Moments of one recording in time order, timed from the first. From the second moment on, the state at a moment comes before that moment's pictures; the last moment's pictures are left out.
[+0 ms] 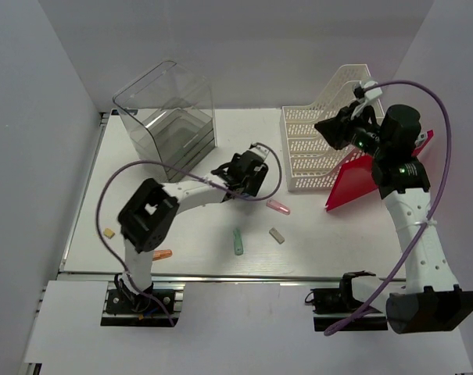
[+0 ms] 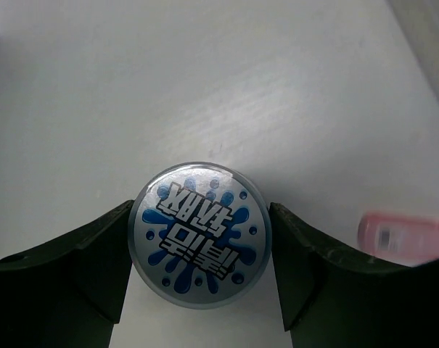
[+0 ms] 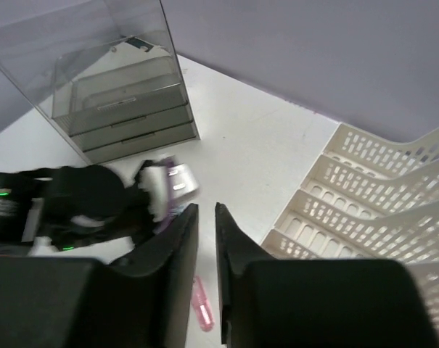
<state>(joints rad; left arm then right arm) -0.80 2.02 1.41 -0.13 -0.38 -0.12 0.10 1.11 1.27 -0.29 -0.60 0.03</state>
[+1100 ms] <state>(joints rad) -0.81 0.72 0.88 -0.73 -0.36 -0.31 0.46 2.24 1.93 0.00 -0.97 0.66</state>
